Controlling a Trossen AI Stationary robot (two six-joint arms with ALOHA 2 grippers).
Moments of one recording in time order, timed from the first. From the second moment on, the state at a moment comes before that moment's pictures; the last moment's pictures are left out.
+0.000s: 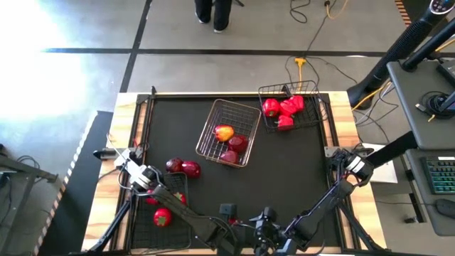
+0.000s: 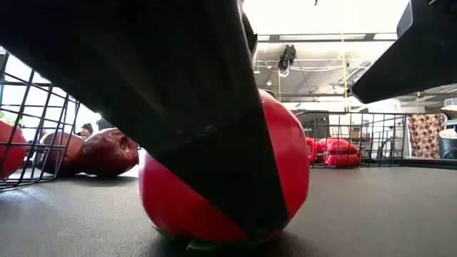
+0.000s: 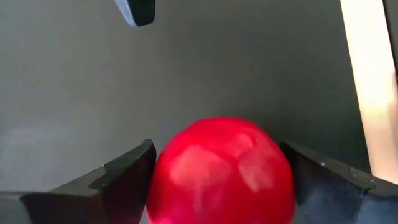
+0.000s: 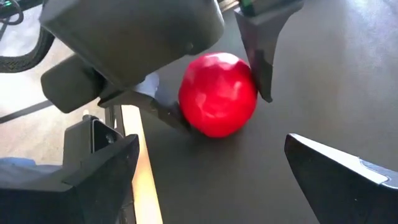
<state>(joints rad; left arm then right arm) -0.63 2.38 1.96 -0.83 -0.38 -0.46 0.84 2.02 1.32 -0.18 0.70 1.00</state>
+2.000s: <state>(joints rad) -0.92 1.59 1.07 -1.14 -0.32 -1.30 0.83 2.02 1.31 -0.17 0.80 0.95</state>
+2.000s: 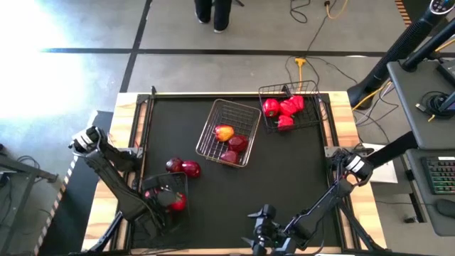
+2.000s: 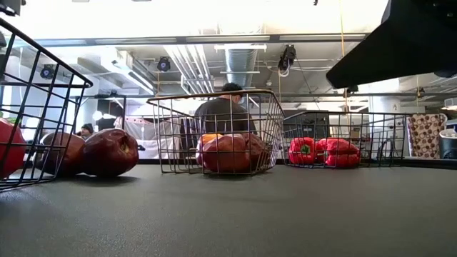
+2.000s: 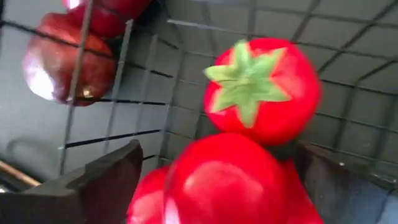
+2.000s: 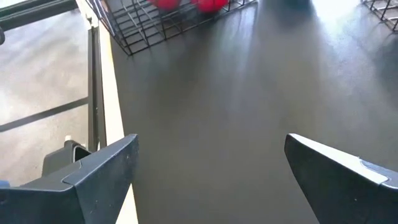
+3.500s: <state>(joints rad) -0.13 1.59 1.06 -0.98 -0.14 -0.60 0.83 2.02 1.17 -0.01 0.83 0.98</state>
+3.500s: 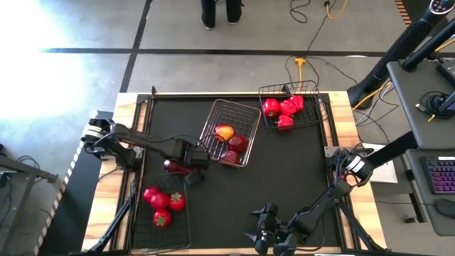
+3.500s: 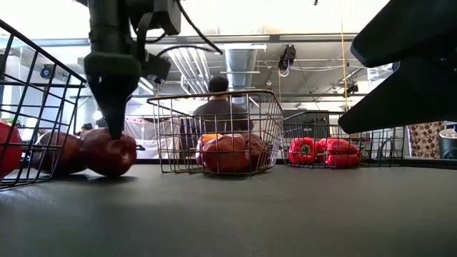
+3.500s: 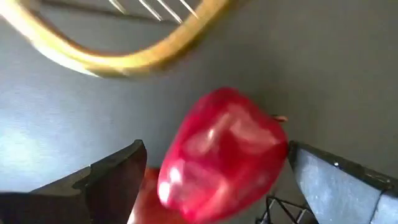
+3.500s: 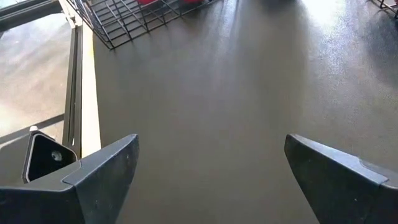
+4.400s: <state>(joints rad) -0.13 1.59 0.97 -0.92 -0.06 -0.60 0.83 2.02 1.17 -0.01 0.83 0.98</state>
